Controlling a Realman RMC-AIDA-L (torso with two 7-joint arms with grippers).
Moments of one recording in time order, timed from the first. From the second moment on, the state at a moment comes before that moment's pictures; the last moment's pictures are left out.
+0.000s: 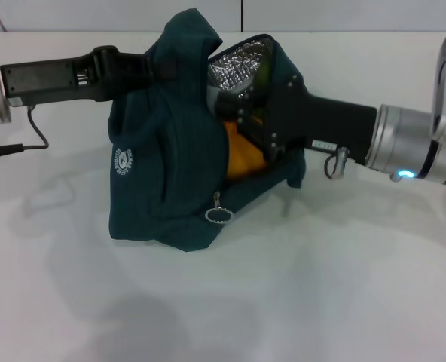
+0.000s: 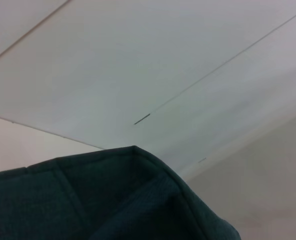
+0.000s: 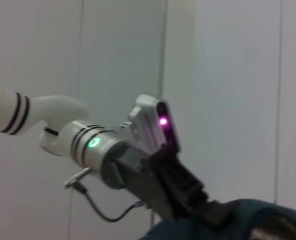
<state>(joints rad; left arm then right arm) -0.59 -2.00 0.71 0.73 1.81 1.68 -2.29 0.67 2.03 -1.76 -0.46 -0.73 -1.24 0.82</state>
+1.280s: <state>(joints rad) -0.59 -2.00 0.71 0.73 1.81 1.69 -2.29 0.64 2.02 -1.83 -0.47 -0.69 -1.17 0.80</state>
